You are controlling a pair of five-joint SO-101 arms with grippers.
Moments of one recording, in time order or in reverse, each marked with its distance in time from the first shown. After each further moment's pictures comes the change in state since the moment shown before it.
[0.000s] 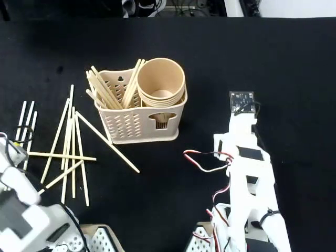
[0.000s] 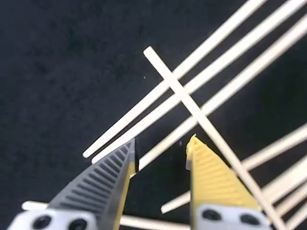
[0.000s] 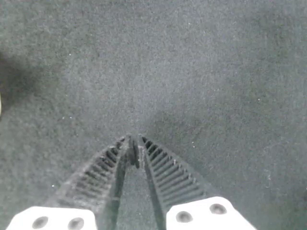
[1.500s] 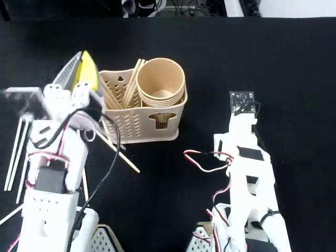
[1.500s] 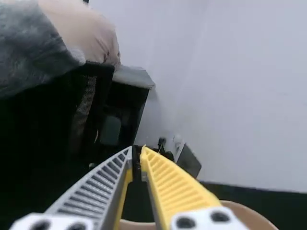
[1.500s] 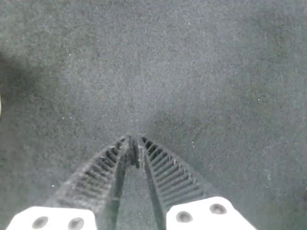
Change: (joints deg) left arm 56.2 -60.0 18.7 -42.5 13.4; right arm 0.0 0.0 0.0 0.0 0.0
